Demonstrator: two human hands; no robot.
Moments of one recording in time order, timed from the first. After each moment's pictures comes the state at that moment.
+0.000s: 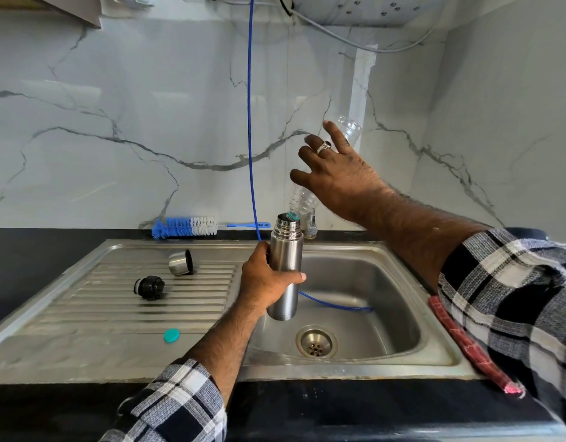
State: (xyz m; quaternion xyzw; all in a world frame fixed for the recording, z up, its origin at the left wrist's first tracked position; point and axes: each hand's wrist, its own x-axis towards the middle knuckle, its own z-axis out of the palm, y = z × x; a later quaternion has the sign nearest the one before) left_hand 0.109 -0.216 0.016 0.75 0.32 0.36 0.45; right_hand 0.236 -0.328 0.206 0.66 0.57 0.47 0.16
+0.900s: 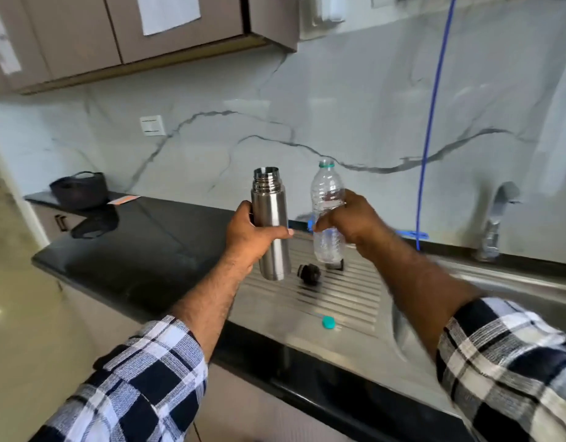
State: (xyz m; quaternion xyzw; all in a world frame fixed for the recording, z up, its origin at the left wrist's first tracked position) left_hand -0.153 -0.088 0.106 0.62 0.47 0.53 0.35; right_hand 0.045 -0.149 0.139 0.62 0.48 -0.28 -0.55
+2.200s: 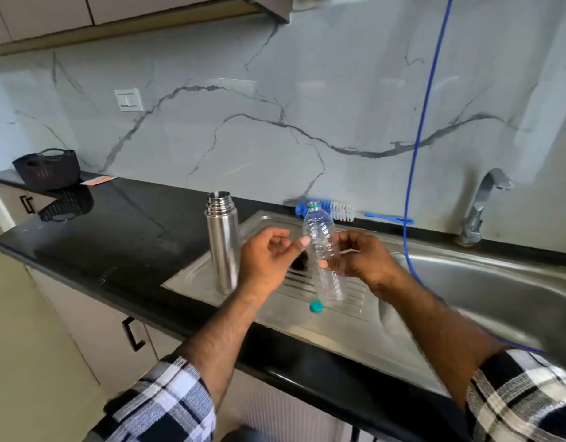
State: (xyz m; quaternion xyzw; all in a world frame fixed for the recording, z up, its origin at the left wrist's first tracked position) left_hand -0.125 -0.121 0.030 0.70 0.40 0.51 0.30; right_hand 0.086 -0.185 0.036 0.59 0.51 -0.35 -0.52
